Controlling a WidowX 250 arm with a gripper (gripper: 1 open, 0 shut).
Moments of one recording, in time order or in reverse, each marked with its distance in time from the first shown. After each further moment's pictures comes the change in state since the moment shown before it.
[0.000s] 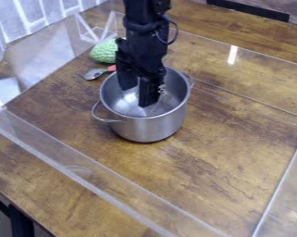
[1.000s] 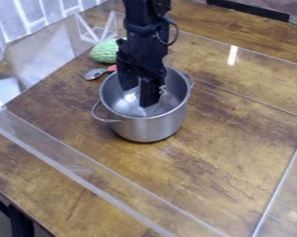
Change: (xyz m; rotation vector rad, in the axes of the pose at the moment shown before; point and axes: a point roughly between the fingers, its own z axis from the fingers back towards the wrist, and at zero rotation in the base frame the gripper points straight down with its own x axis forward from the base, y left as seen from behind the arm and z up) arm 0.002 0.000 -0.002 0.007 -0.019 0.001
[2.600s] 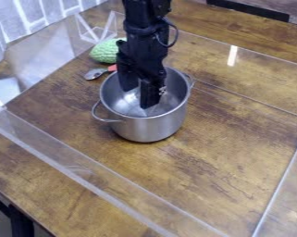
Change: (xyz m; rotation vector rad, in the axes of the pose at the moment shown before) arm 0.000 -0.001 -0.001 0.002 -0.003 0.000
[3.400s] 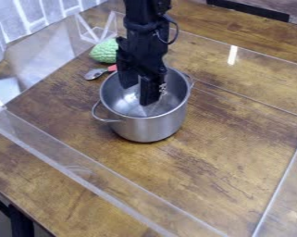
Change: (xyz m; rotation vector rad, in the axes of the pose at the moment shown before) arm 0.001 0.002 0.003 0.010 0.002 0.008
